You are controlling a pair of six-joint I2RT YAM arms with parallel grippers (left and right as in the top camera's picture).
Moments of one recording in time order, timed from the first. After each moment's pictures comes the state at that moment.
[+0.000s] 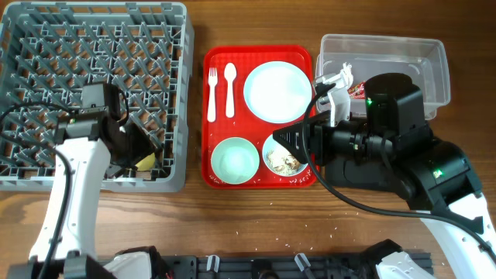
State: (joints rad) left arm 0.11 1.38 1.06 -1.12 0.01 -0.53; right arm 0.42 1.11 1.28 -0.88 -0.59 0.35
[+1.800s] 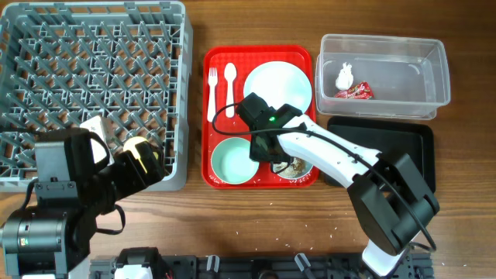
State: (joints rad) left arm 0.01 0.89 1.27 -1.36 0.16 -0.43; right arm 0.71 1.89 1.24 -0.85 0.03 0.81
